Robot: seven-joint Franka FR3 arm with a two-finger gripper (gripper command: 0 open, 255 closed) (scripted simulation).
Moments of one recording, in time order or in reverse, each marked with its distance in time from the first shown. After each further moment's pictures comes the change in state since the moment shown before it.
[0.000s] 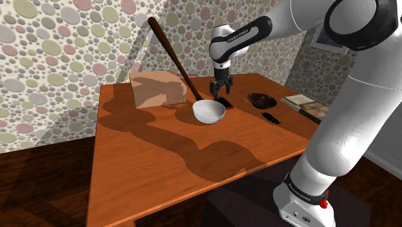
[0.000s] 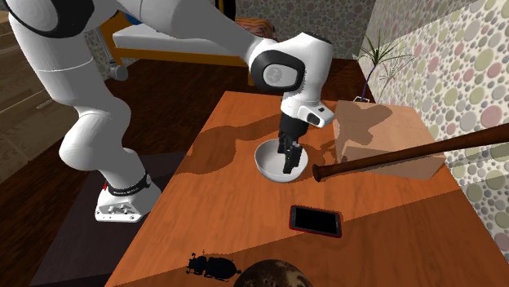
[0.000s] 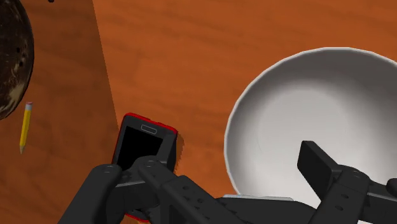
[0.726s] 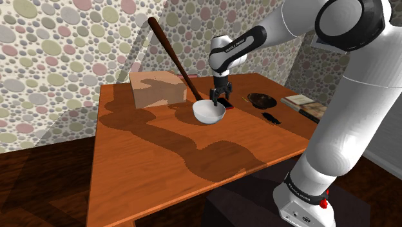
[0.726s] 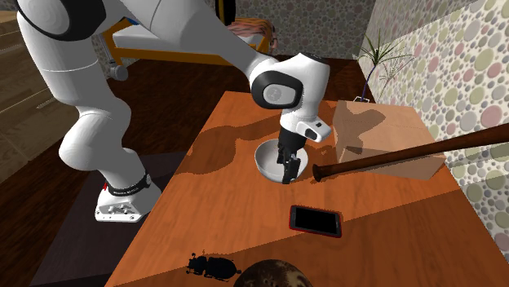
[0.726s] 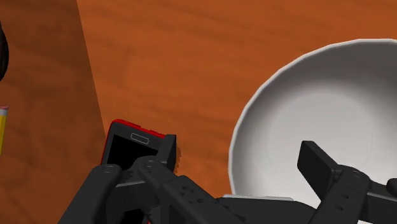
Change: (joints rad) arm -0.006 0.051 -0.005 -0.046 -0.004 0.095 0.004
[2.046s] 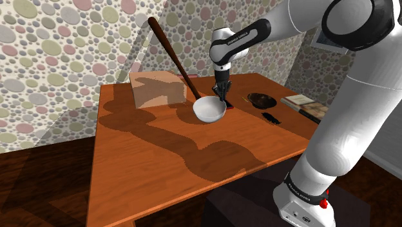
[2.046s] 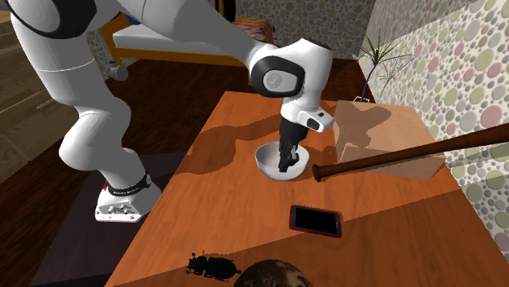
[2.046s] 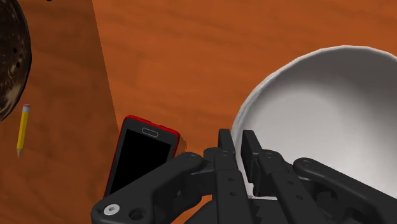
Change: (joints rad) arm 0.001 -0.039 0.000 0.034 0.000 -0.073 -0.008
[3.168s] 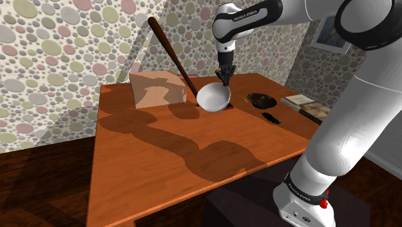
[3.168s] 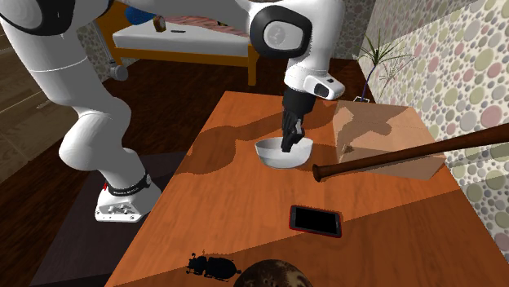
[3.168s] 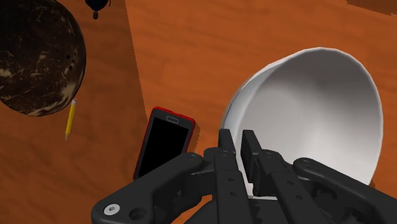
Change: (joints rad) arm -0.001 -0.071 -0.001 0.144 0.001 -0.212 -0.030
